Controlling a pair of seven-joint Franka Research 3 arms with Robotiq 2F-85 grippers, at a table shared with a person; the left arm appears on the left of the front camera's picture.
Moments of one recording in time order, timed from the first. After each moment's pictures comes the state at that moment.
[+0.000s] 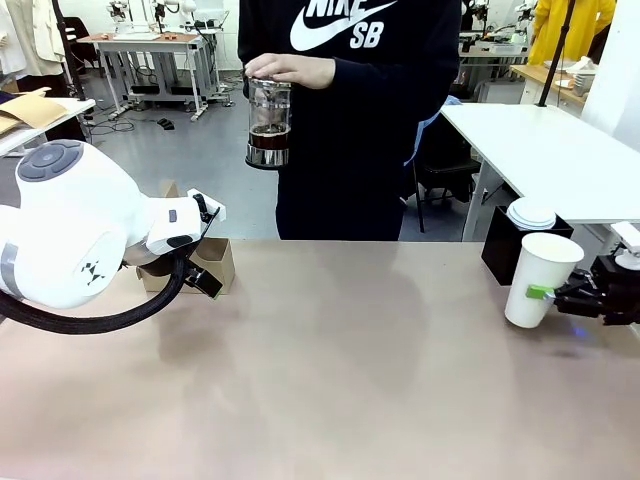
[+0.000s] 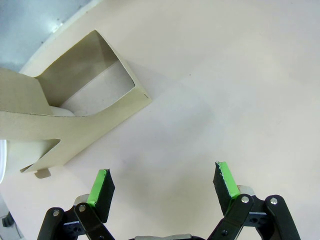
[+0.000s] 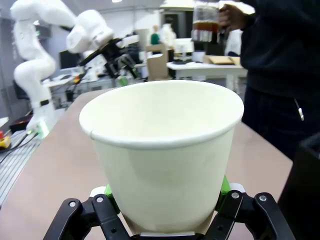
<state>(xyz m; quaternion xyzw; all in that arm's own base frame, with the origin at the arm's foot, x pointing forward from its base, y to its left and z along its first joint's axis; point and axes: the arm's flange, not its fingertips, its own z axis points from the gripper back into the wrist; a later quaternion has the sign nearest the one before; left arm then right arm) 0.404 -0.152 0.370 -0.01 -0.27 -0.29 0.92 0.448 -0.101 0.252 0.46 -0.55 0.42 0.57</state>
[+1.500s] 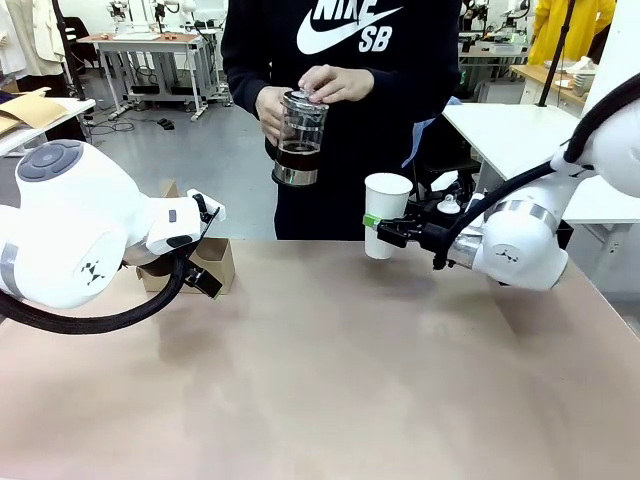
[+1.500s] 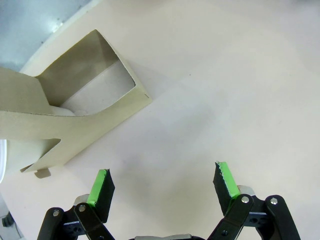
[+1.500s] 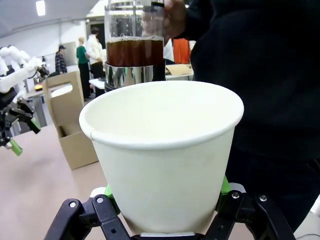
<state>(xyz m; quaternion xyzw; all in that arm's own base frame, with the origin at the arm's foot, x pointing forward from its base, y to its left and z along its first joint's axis) 0.404 -0.152 0.370 -0.01 -0.27 -0.29 0.92 0.556 0.171 0.281 0.36 -0.62 0.31 0.63</state>
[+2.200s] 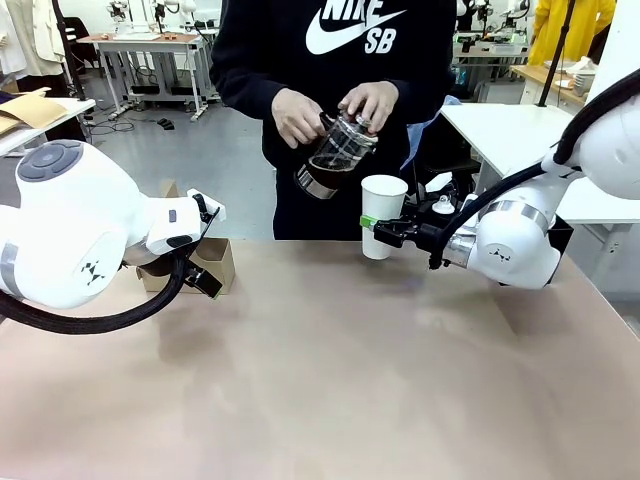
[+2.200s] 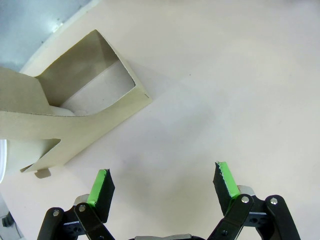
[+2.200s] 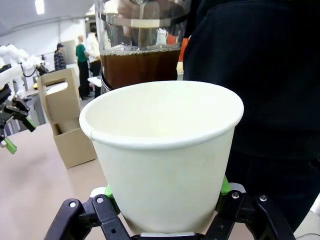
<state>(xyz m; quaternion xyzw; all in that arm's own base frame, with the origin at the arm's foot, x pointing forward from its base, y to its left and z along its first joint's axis) 0.404 -0.152 0.370 -0.01 -0.27 -0.29 0.92 0.565 0.174 0.276 0.36 -0.62 0.31 0.63</state>
